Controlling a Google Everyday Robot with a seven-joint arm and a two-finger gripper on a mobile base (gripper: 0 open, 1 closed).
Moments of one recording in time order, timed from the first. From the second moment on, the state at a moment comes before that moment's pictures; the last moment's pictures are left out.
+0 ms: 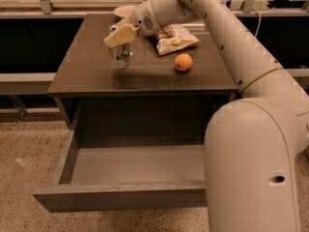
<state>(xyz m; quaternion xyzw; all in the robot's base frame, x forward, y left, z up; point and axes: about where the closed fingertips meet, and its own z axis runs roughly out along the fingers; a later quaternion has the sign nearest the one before) 0.725 0.104 0.935 -0.55 0.65 0.35 0.38</state>
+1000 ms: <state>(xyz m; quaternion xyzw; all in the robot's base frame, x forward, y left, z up) 0.724 0.110 0.931 -0.56 0.65 0.36 0.38</state>
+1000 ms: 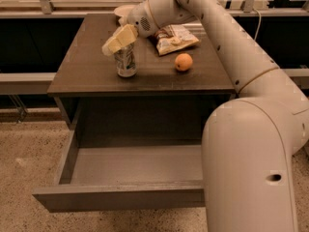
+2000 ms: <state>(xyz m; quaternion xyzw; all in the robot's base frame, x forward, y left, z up) 0.701 0.082 0.996 -0.61 0.59 0.33 0.41</state>
